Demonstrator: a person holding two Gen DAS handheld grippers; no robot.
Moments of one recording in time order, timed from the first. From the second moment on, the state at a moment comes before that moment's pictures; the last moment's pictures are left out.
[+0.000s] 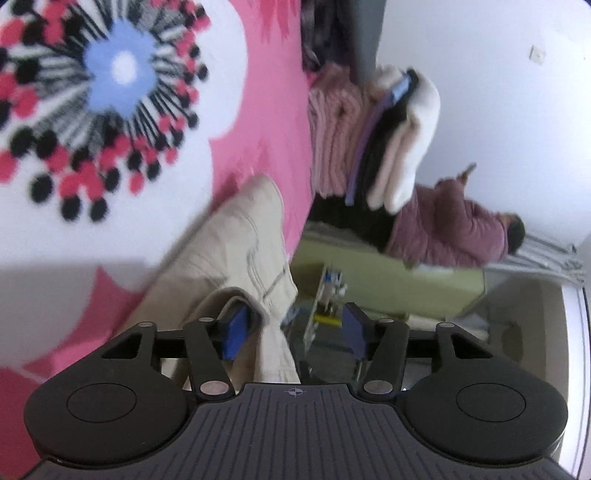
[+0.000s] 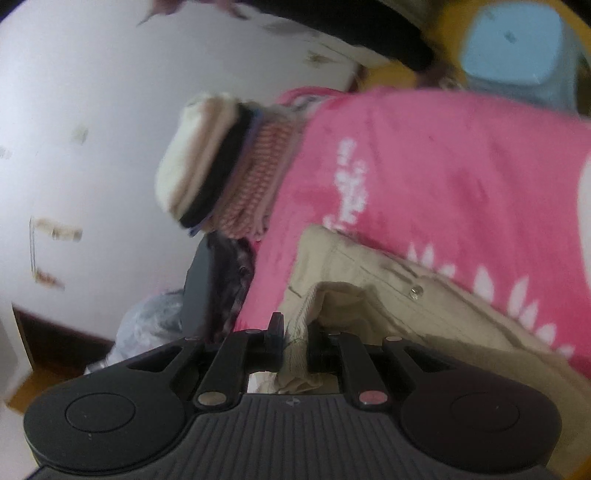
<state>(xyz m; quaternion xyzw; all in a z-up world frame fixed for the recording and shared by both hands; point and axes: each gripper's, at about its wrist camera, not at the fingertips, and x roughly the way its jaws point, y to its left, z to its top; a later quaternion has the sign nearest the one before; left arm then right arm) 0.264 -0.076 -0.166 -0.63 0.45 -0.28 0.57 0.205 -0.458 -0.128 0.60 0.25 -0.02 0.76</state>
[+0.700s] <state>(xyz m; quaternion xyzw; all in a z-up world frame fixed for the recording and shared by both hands) 0.249 -0.051 -0.157 -0.61 0.43 -0.29 0.61 0.208 -0.460 -0.115 0.71 0.14 0.08 0.69</state>
